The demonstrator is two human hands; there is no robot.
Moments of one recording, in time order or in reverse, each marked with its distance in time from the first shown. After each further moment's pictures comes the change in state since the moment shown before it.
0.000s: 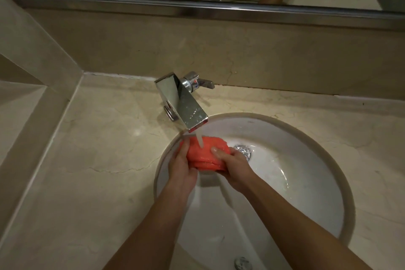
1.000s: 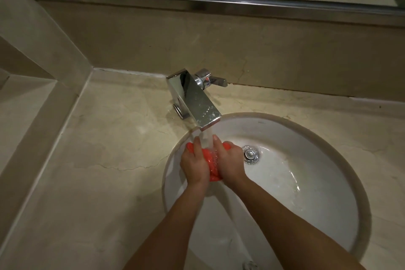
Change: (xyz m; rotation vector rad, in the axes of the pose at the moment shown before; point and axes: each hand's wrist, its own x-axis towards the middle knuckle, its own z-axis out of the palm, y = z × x) left_hand 0.001 -0.017 0.006 0.657 0.298 0.514; right_hand 0.009 0.009 0.040 -0.471 0.274 -0.350
